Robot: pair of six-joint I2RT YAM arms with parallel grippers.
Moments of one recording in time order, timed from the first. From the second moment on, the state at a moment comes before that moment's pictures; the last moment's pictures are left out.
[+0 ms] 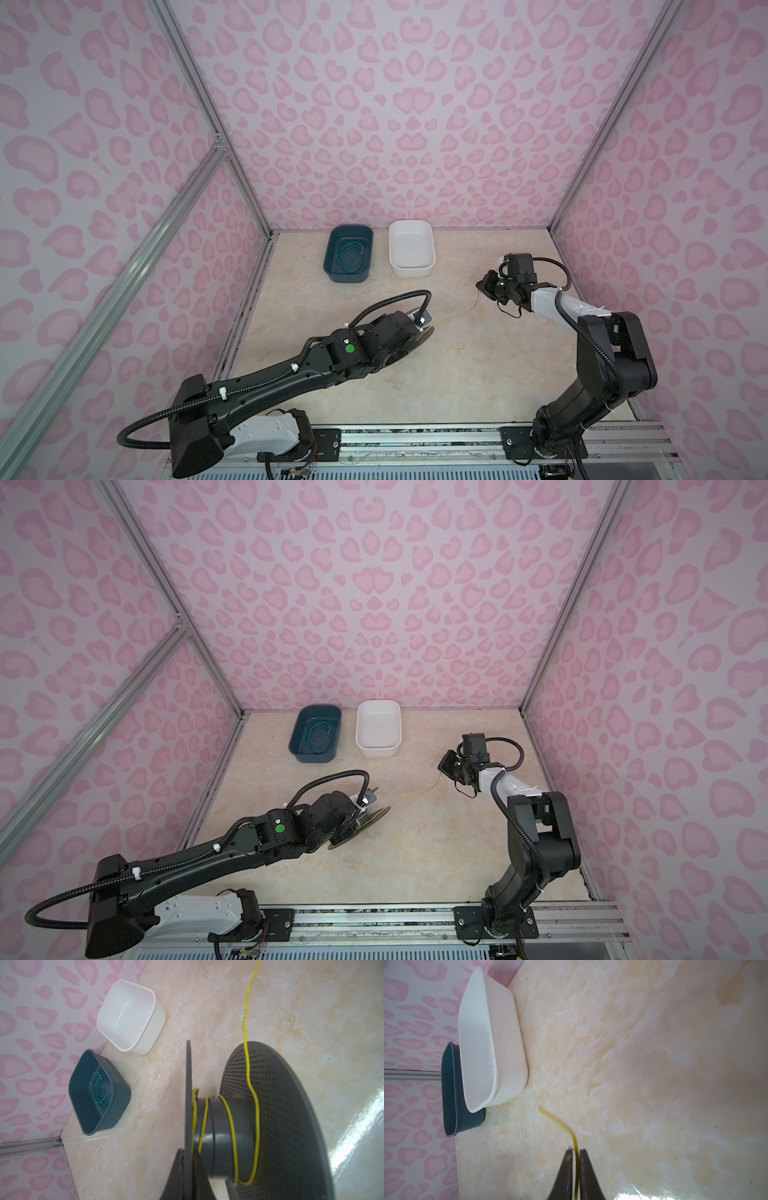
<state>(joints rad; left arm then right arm) -1.08 1.23 1.00 -0.65 -0.48 0.20 0.11 1.65 0.98 -0.14 -0.33 0.70</state>
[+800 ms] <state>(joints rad) -0.98 1.52 1.30 -0.77 -0.48 0.17 0.16 1.40 1.01 -0.31 -0.33 0.59</state>
